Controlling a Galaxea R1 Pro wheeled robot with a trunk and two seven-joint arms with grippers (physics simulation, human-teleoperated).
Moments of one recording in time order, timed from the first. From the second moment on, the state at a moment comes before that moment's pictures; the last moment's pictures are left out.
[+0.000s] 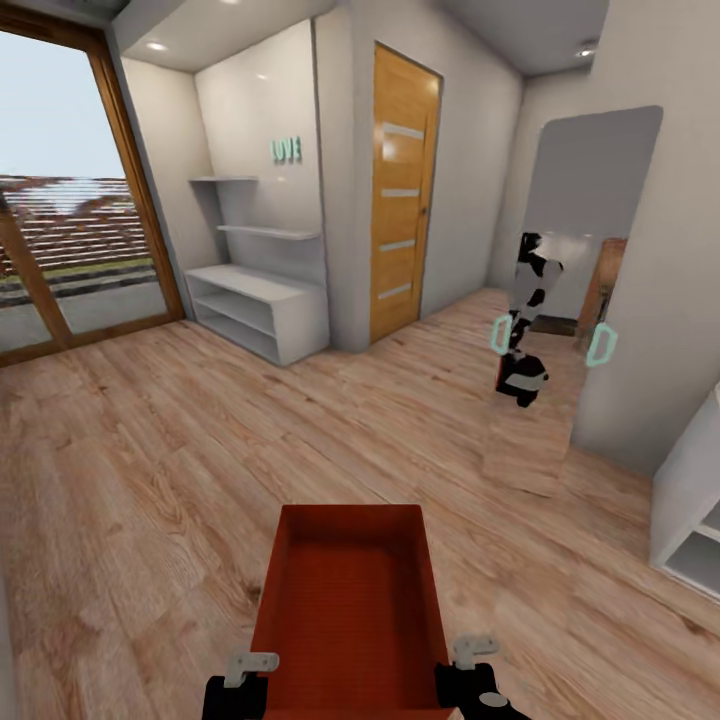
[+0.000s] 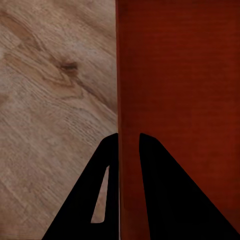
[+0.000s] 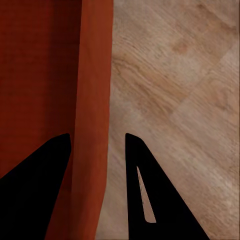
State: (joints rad) left arm -0.43 -0.05 0.08 -0.12 -0.13 -0.35 0.06; right arm -0.53 0.10 0.06 -0.05 0.00 -0.17 -0.10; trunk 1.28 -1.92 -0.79
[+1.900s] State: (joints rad) left arm -0.43 -0.05 0.08 -0.12 -0.13 -0.35 0.06; right arm -0.53 0.10 0.06 -0.05 0.00 -0.17 -0.10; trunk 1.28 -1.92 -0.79
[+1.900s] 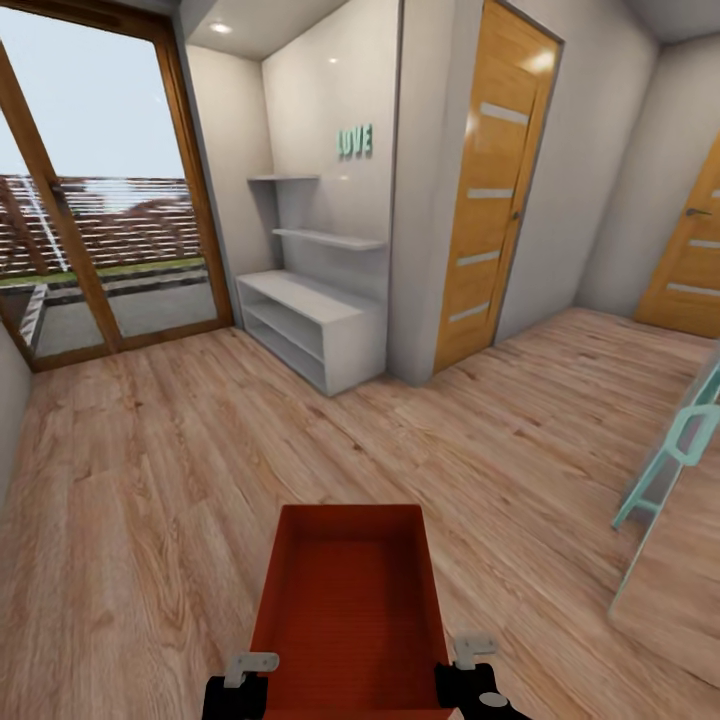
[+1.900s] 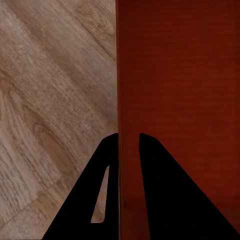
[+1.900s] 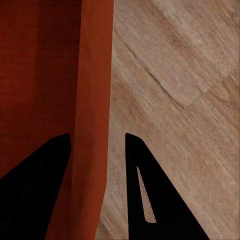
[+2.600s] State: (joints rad) left arm -0.43 -0.05 0.08 -0.12 -0.13 -0.35 0.06; right arm -0.53 0.10 0.06 -0.05 0.00 -0.17 -0.10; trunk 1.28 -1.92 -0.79
